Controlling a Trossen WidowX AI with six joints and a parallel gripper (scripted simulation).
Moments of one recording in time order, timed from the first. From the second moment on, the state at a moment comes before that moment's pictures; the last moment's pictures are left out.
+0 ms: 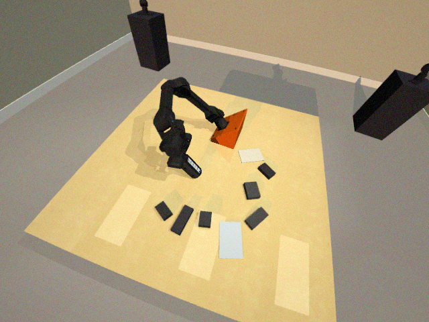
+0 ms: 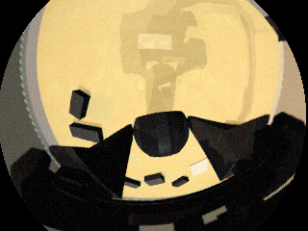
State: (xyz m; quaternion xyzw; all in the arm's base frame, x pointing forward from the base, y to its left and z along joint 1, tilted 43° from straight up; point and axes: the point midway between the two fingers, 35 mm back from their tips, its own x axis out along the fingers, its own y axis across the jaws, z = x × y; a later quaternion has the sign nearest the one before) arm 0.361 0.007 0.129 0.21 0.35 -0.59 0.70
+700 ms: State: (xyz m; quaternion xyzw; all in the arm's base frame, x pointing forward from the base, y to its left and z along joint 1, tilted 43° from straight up) arm 0.365 -0.011 0.134 0.21 0.35 -0.59 0.70
